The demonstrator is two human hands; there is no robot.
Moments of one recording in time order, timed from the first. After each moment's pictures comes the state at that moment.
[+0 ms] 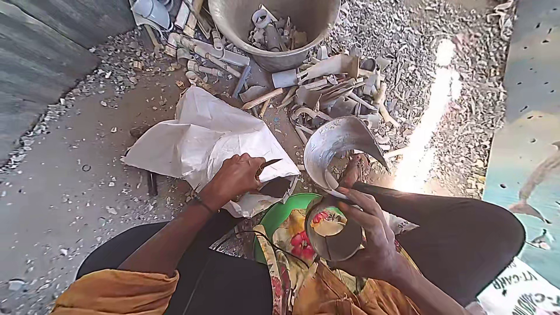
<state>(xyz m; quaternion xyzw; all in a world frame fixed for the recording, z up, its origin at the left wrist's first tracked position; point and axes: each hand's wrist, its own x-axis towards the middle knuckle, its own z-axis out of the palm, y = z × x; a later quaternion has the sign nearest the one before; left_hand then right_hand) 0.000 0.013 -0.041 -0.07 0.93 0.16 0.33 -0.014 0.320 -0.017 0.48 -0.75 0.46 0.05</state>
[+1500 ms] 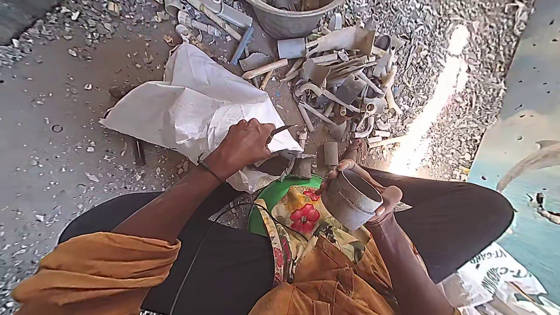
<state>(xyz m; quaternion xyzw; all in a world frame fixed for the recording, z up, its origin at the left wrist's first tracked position) 0.007 0.012 -0.051 -0.07 0.95 0.18 0.24 -0.035 0.314 -0.079 0.24 -0.25 0.80 -0.49</state>
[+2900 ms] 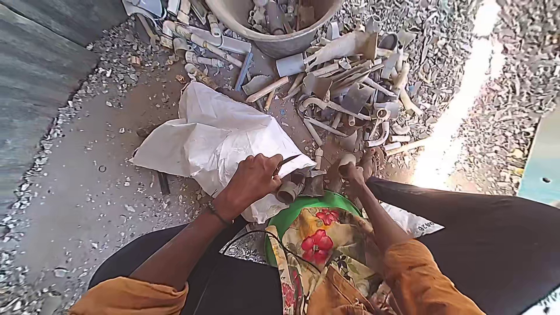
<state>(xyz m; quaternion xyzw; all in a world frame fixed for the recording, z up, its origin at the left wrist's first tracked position) -0.019 0.024 -0.056 -0.06 0.94 0.19 0.27 -0.134 0.328 -0.284 -0.33 -0.80 0.37 -0.33</state>
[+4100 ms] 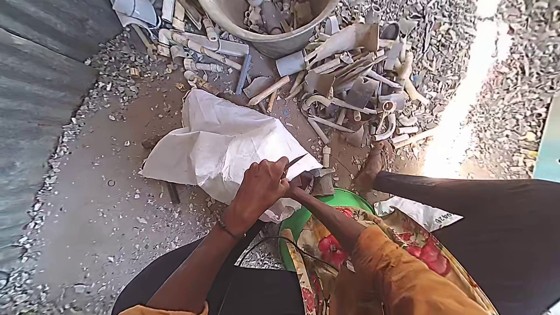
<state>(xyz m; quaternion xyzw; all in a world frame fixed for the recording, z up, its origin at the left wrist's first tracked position) -0.009 0.013 -0.049 -0.08 0.94 0.21 0.24 -0.038 0.107 -0.169 0.24 -0.74 0.29 -0.55</state>
